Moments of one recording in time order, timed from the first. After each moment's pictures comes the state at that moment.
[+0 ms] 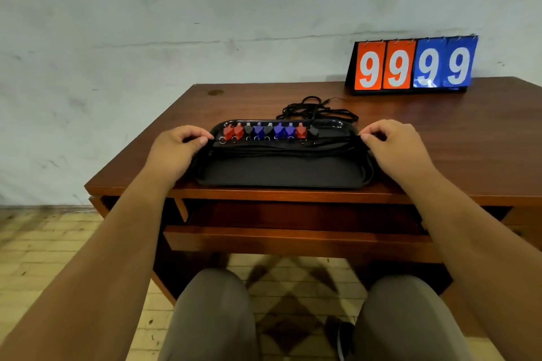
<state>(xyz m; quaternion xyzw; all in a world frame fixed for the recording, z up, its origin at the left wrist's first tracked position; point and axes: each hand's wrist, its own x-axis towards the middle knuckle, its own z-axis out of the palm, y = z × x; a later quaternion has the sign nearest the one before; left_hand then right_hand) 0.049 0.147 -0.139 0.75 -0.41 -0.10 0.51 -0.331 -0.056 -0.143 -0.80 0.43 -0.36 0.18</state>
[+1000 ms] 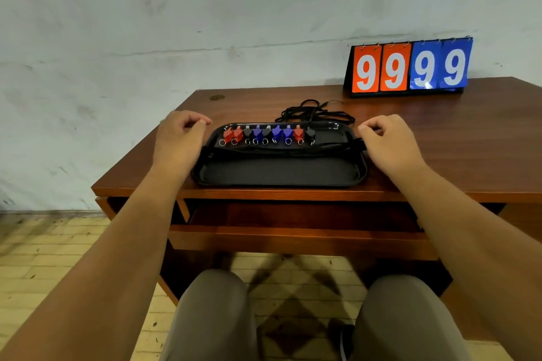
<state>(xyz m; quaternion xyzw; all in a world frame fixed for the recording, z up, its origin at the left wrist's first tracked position) 0.005 0.147 -0.105 0.75 -0.39 0.01 0.54 -0.328 -0.052 -0.136 -0.76 0.46 -0.39 0.24</state>
